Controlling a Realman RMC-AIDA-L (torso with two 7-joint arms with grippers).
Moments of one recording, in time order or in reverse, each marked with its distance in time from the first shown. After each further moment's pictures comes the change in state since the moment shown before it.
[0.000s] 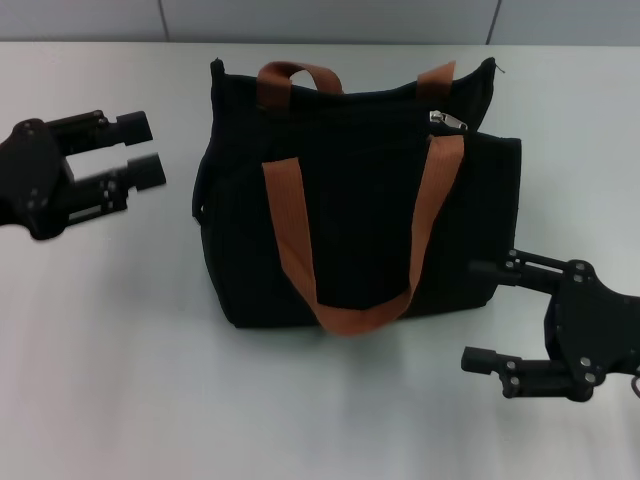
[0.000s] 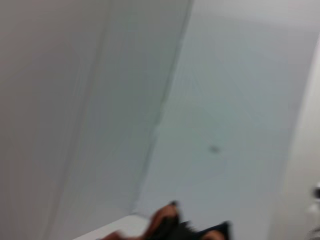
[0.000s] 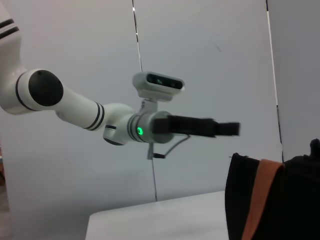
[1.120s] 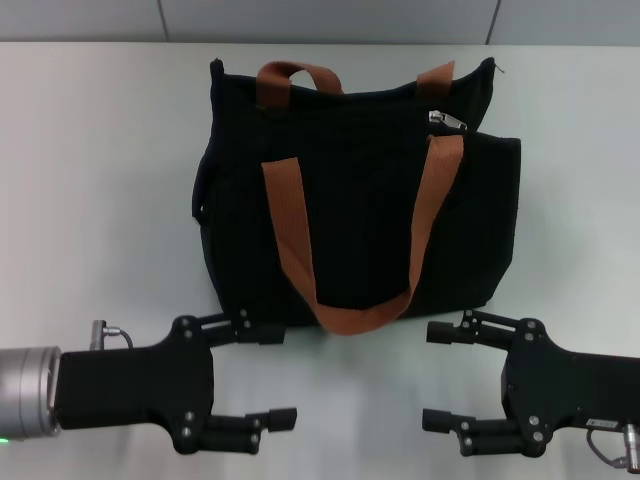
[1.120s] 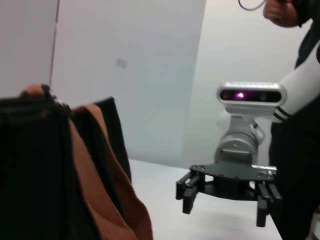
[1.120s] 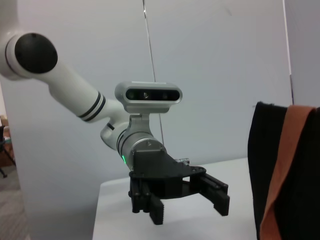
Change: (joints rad) left arm 0.043 -0.102 0.227 -0.236 0.164 -0.124 0.475; right arm 0.008 0.017 -0.012 0.155 -0.097 0.110 -0.156
